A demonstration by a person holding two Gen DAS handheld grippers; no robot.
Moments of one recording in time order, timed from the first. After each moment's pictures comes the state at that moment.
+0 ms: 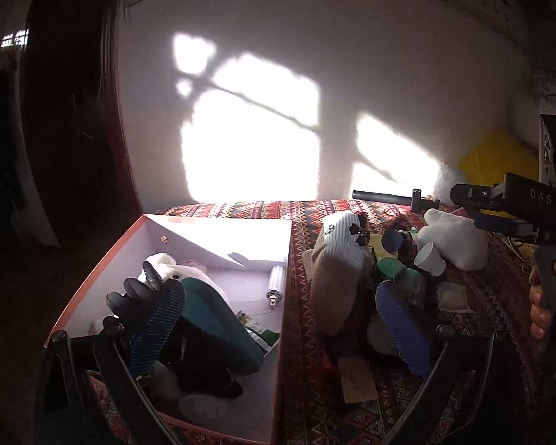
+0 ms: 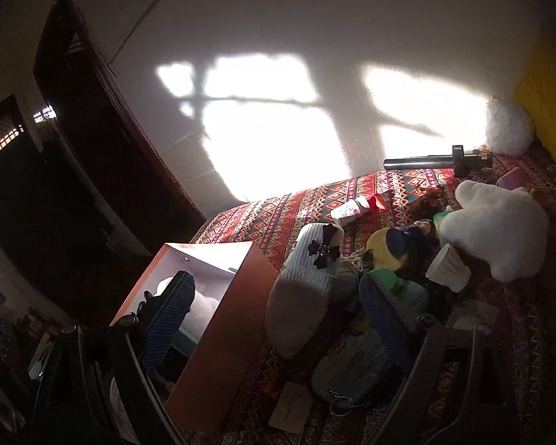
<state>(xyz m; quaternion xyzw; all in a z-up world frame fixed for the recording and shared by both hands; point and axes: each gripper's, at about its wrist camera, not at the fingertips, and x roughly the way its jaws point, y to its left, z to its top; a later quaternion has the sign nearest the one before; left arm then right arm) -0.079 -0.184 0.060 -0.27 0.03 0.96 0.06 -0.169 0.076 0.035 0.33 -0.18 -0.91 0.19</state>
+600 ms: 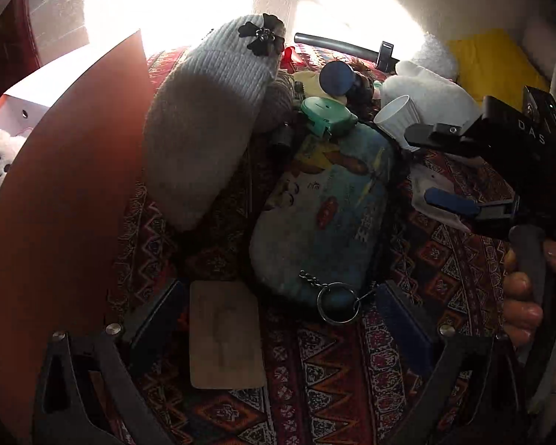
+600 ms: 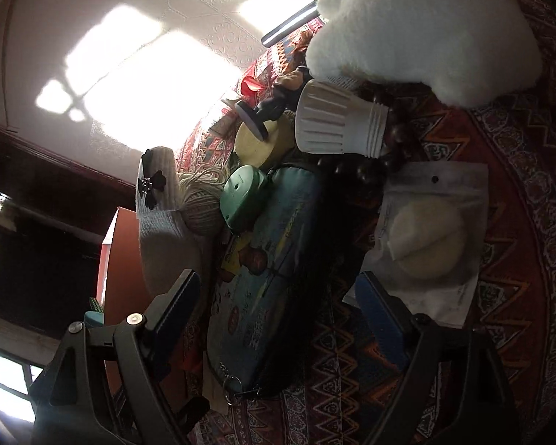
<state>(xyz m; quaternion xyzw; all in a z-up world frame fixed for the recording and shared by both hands) -0.166 -0.057 -0.092 -0.51 0.00 0.85 0.12 -0.245 0.168 -0.136 0.49 -0.35 -0.78 0.15</state>
